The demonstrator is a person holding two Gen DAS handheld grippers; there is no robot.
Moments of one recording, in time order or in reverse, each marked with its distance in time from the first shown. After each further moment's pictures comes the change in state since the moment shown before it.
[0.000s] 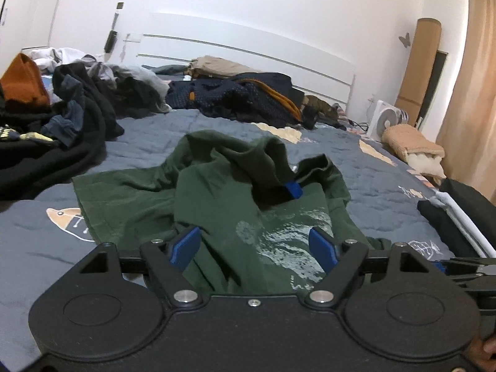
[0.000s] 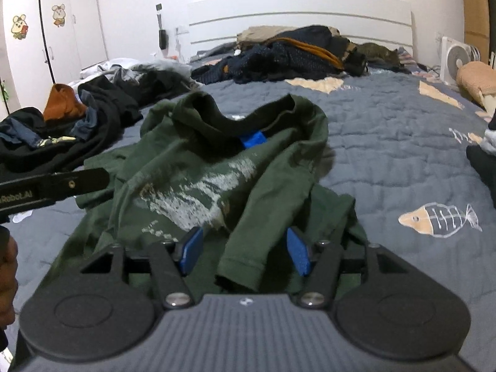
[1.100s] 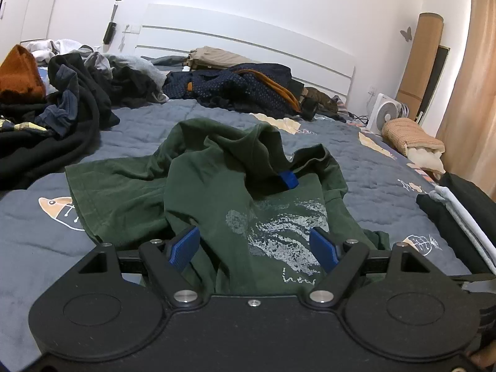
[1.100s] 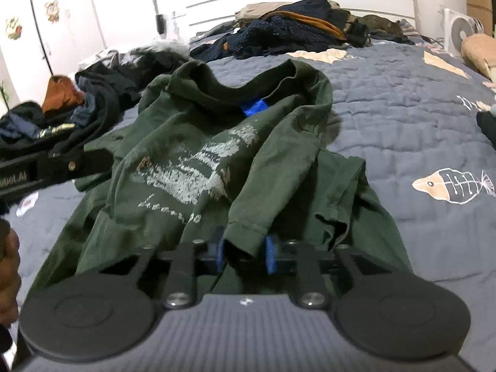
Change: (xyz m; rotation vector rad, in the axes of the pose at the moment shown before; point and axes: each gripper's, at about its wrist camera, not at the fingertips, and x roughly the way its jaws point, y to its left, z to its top) left arm 0.008 -0.006 -0.004 -0.021 0.036 0.014; right arm 0.014 -0.008 -0.012 0.054 0.072 0.038
